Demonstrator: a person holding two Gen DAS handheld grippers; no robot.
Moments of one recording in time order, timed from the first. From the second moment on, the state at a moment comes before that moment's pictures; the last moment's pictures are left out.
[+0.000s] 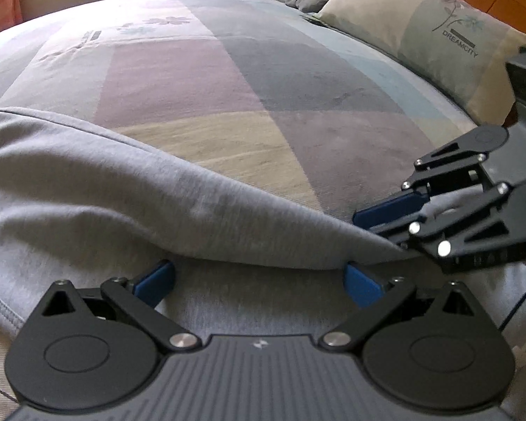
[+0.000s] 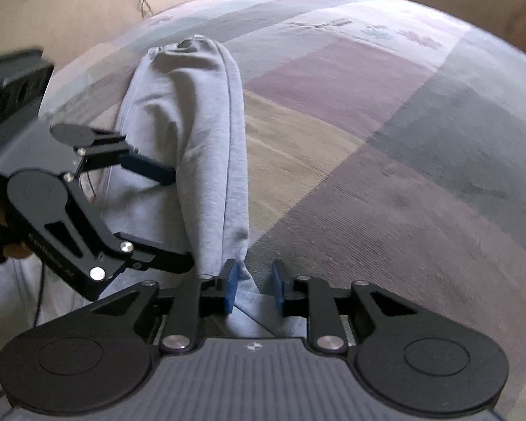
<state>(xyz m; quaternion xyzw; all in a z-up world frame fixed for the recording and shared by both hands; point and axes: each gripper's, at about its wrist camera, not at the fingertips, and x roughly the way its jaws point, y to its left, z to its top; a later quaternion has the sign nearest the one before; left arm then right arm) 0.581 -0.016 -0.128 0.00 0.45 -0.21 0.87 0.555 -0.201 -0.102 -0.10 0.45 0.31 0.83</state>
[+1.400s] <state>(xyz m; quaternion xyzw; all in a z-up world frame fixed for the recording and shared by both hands) 0.557 0.071 -0.112 -0.04 0.43 -0.14 0.89 0.720 -0.117 -0.097 -0.02 0.46 0.37 0.81</state>
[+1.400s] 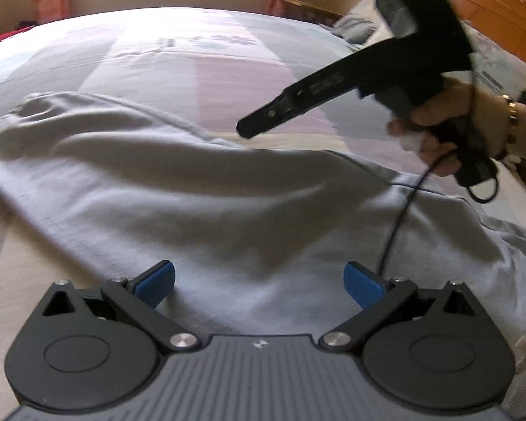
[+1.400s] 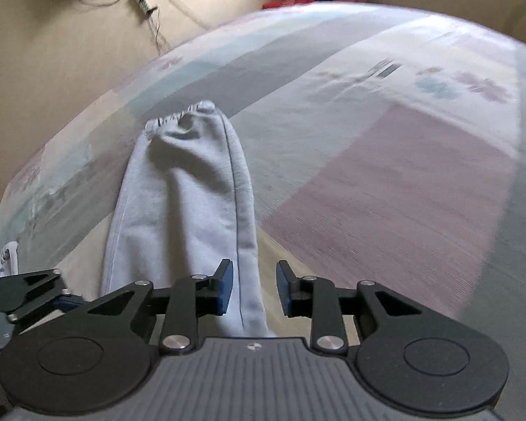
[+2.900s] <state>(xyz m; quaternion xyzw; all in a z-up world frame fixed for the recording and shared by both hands) 0.708 0.277 -0.108 -0.10 0.39 0.12 0.91 0.565 -0.170 -0.080 0.06 0.49 0.19 0.85</state>
